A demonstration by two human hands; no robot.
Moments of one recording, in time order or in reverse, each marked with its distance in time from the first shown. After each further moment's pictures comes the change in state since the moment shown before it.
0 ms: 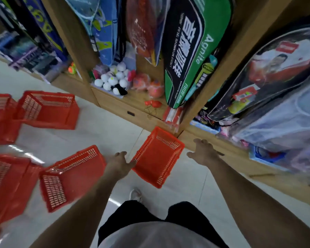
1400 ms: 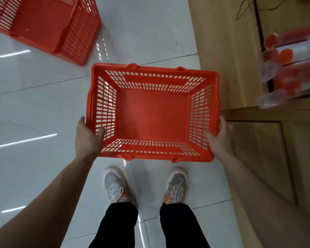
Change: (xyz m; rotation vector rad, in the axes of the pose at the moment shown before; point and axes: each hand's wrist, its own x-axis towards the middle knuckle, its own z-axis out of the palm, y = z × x) left_hand 0.293 -0.099 0.571 -0.779 0.733 -0.928; right_hand 0.593 0.130 0.396 0.158 -0.041 -0.518
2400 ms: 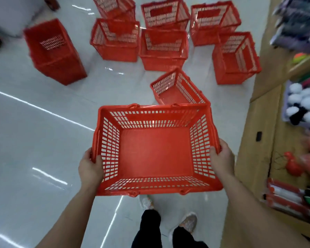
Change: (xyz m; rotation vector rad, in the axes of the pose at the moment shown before) left_hand -0.242 -0.035 -0.545 -0.399 0.547 -0.402; right_hand -0.343 -0.507 -0.130 -0.044 -0.196 -0.589
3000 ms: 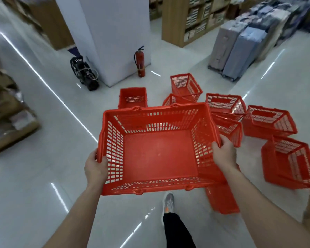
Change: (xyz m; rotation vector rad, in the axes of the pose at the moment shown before) left_hand 0.182 0.070 -0.271 -0.423 0.391 -0.125; right_hand 0.053 -0.445 0.122 0.105 -0.167 -0.474
